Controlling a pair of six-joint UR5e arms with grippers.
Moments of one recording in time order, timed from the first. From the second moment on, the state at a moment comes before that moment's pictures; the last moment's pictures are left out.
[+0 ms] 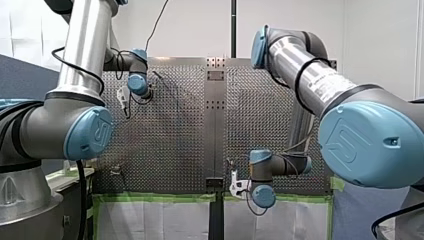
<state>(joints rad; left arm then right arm) 0.02 -1.85 -1.63 -2.83 -1.68 -1.88 2.16 -0.61 1.88 -1.12 1.79 1.60</state>
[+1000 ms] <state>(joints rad) 0.00 -1.85 -1.63 -2.84 -1.68 -1.88 2.10 -0.71 1.94 -1.15 1.66 1.55</state>
